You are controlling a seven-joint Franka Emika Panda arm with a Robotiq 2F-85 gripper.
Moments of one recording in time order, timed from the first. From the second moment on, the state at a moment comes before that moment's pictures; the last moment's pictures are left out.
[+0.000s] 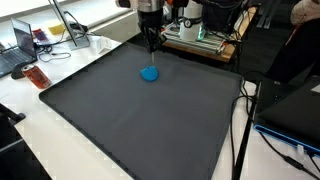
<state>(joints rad) 0.15 0.18 0.04 -2.04 -0.20 1.96 0.58</state>
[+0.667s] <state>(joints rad) 0.03 0.09 0.00 -2.13 -0.05 2.04 0.38</state>
